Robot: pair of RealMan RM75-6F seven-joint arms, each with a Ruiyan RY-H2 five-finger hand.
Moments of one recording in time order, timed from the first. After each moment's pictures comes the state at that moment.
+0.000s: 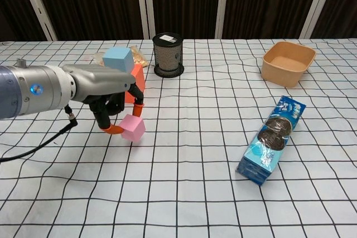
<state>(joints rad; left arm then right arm) -1.03 -1.47 -0.03 -1.77 0.64 0.99 0.71 0.17 -1.23 0.08 -1.43 -1.37 1.30 -0.08</state>
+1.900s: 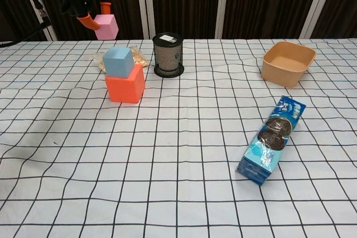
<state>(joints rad) -1.25 -1.17 -0.22 -1.72 0.09 0.94 0.80 0.18 -1.25 0.09 -1.40 -1.32 1.27 -0.11</state>
